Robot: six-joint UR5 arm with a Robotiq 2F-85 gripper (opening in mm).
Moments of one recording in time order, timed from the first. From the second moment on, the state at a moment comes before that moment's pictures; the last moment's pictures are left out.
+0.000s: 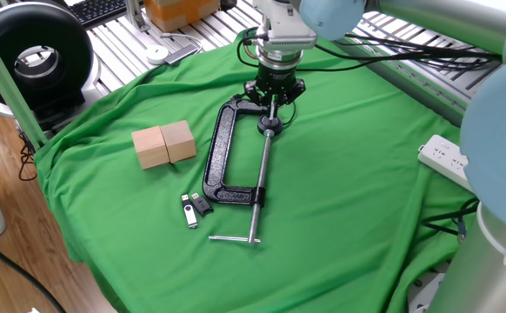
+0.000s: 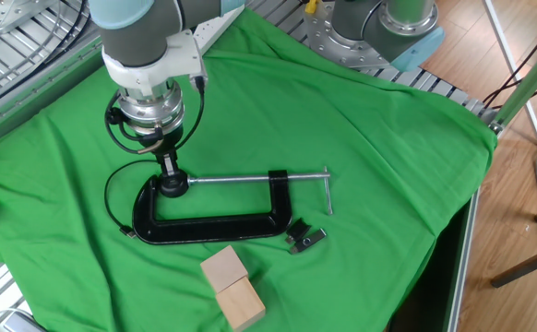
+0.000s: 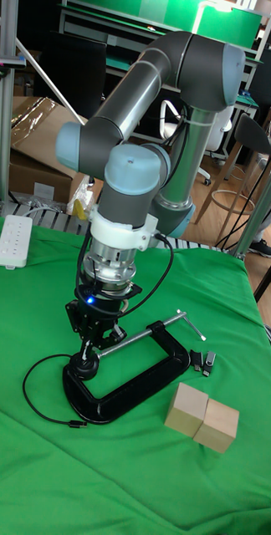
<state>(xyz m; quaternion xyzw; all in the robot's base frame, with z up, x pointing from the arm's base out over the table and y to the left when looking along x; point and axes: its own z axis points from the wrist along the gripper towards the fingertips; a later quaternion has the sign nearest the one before) 0.573 -0.048 0.042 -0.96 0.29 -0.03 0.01</state>
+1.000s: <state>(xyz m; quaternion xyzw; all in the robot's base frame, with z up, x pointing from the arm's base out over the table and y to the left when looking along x) 0.574 -0.049 0.040 -0.96 0.29 -0.03 0.01</state>
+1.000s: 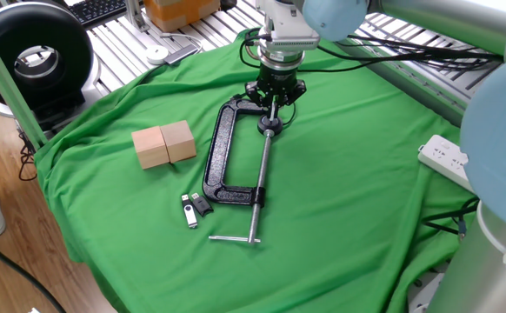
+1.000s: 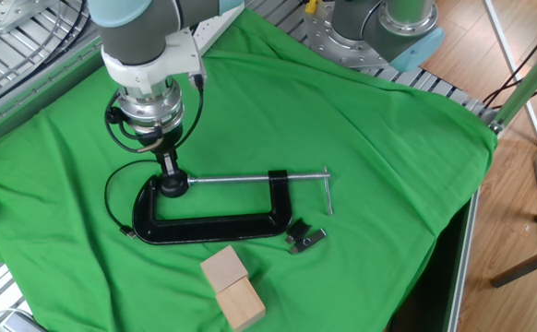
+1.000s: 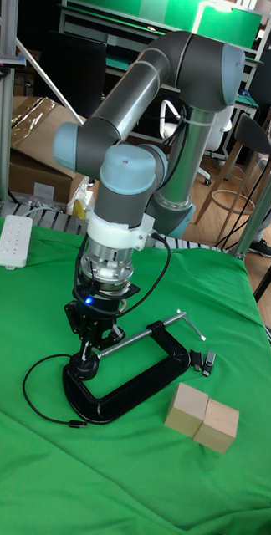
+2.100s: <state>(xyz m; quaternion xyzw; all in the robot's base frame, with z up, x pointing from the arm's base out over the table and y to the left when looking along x) 0.575 -0.050 0.029 -0.96 0.29 -0.03 0.02</state>
